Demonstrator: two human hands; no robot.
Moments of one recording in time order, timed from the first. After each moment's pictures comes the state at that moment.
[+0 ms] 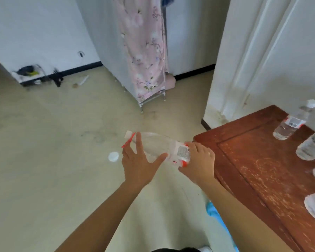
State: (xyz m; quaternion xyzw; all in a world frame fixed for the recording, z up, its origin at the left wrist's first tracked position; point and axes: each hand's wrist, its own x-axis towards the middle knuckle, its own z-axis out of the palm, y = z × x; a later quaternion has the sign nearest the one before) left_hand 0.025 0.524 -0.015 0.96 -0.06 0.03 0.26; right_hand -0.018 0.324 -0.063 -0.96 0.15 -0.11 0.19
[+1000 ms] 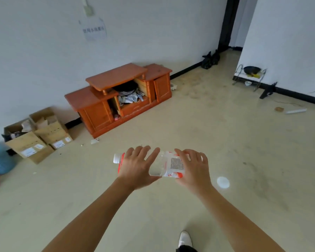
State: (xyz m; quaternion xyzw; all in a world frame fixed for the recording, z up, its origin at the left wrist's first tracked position) left_hand 0.072 1.309 -0.008 0.97 0.22 0.11 -0.07; right_hand 0.253 1.165 -0.058 -0.80 -0.54 -0.11 0.23
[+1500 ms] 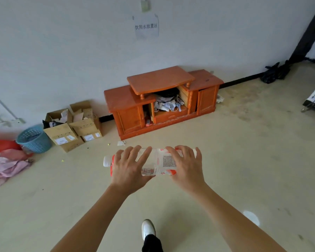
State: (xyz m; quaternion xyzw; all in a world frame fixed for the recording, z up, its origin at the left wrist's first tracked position) left_hand 0.130 1.585 0.003 0.88 0.41 0.20 -0.11; right_hand 0.348 1.524 -0.024 -0.70 -0.67 -0.08 0.23
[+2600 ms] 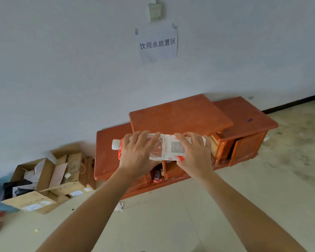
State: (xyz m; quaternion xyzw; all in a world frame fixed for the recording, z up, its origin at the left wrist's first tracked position) left_hand 0.402 2.387 0.038 0.87 0.44 0.19 -0.12; right_hand 0.620 2.345 -0.002 -0.69 -0.68 -0.09 0.25
